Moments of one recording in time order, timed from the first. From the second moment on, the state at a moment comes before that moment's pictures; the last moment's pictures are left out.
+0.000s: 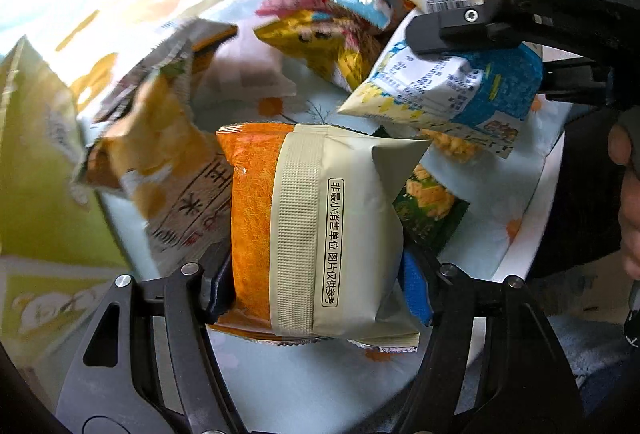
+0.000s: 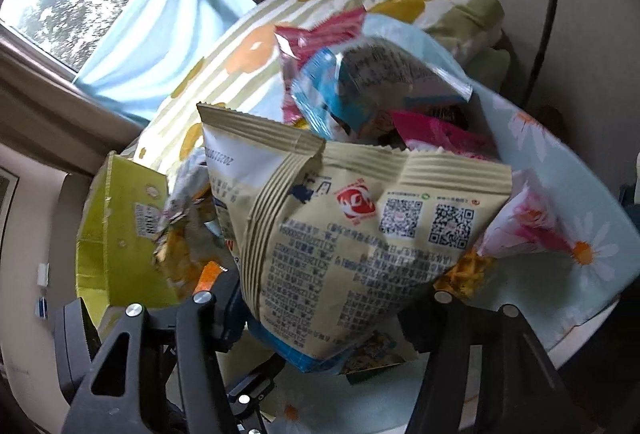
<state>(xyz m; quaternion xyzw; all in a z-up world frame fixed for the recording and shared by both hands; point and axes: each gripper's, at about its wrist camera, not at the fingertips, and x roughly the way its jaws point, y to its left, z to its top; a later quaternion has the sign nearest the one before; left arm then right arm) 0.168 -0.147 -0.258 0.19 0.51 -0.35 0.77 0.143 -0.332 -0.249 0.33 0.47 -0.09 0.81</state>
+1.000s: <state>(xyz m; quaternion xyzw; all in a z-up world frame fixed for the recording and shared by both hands) 0.274 0.118 -0.088 0.01 0.42 -0.10 0.90 0.274 -0.140 -0.113 0.15 0.42 0.14 0.89</state>
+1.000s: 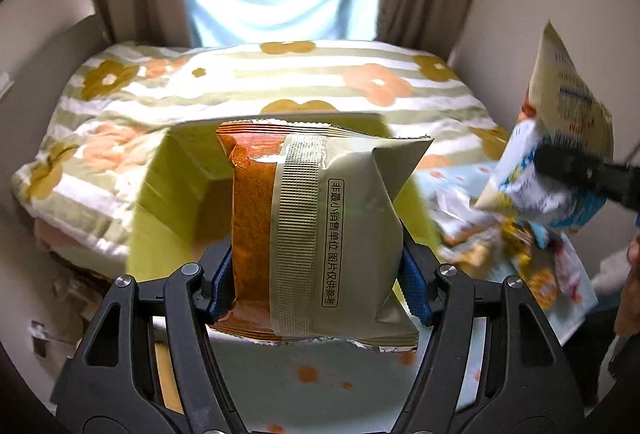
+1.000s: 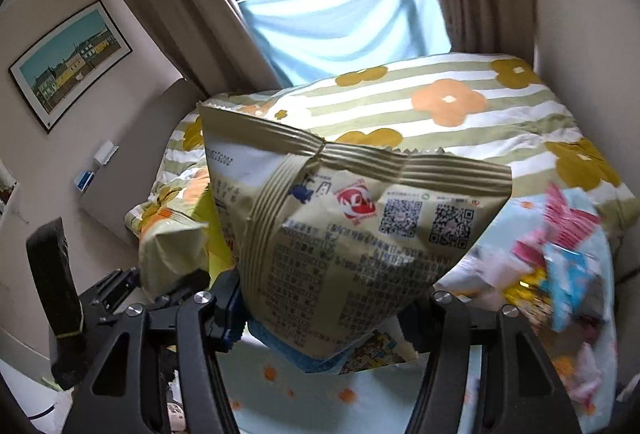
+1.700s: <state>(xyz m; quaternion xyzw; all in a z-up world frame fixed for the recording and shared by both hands) 0.442 0.190 -0.197 0.02 0.54 -0.11 0.83 0.395 -0.047 -0.211 0.14 0.53 0.08 0.83</state>
